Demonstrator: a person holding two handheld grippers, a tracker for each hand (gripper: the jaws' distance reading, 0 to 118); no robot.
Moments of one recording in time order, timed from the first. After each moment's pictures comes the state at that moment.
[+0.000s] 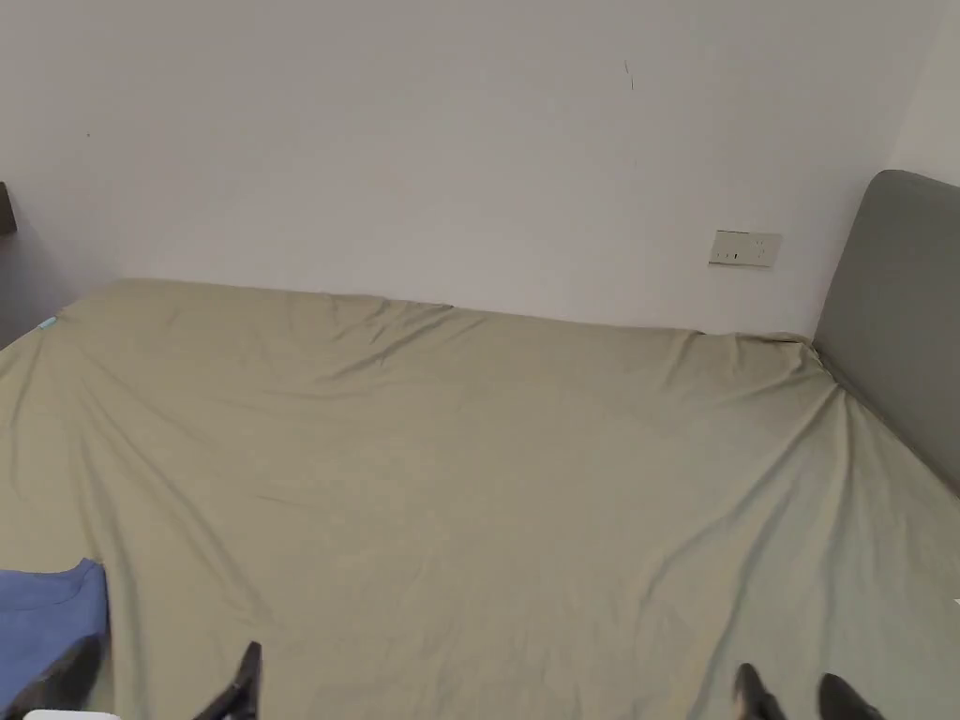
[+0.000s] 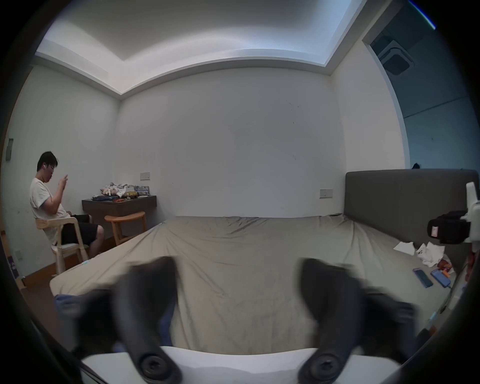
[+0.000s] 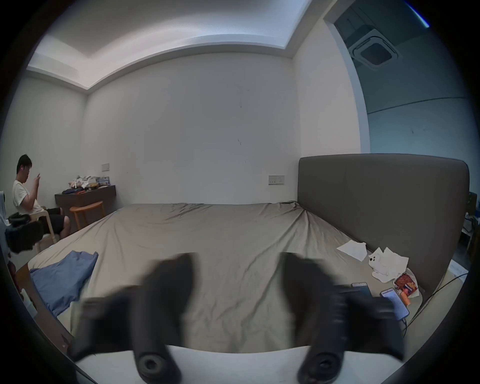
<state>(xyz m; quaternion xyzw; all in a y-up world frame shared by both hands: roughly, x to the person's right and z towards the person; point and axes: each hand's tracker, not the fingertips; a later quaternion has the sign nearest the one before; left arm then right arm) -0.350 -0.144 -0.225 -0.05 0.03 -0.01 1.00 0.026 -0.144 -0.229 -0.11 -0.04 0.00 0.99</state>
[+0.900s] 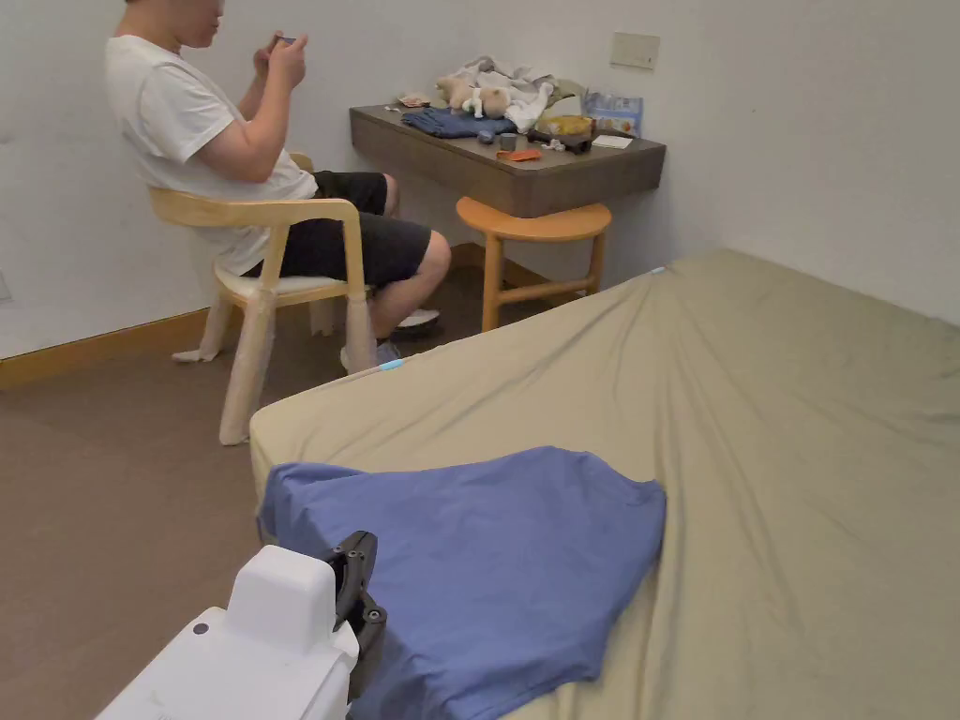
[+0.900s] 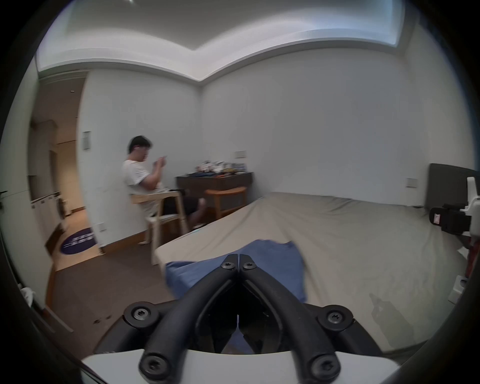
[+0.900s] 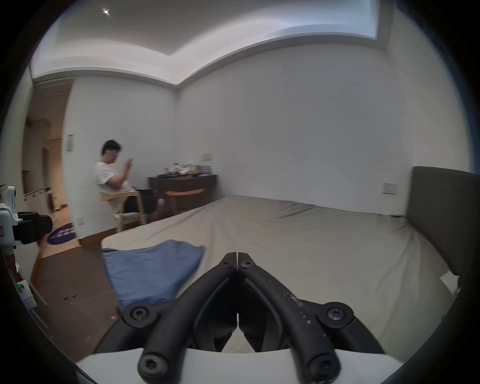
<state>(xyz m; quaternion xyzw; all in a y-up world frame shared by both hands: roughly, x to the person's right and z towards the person) -0.512 -0.134 -0.061 -0.12 0.33 0.00 0.94 -0.202 -0.143 -0.282 -0.11 0.31 0.04 0.94</state>
